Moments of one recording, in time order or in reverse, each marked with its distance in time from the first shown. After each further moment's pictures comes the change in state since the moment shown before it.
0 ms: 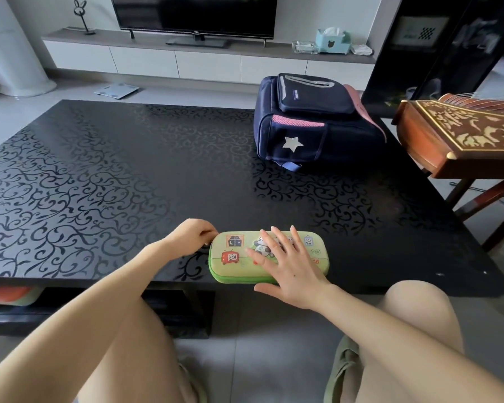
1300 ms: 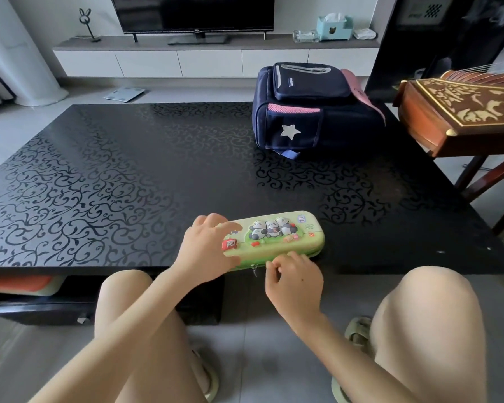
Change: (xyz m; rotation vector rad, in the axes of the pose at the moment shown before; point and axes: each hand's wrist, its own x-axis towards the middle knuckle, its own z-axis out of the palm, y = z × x) left_hand -0.083 0.105 0.010 0.312 0.199 -0.089; right_hand -0.034 -0.064 -0.010 0.410 0.460 0.696
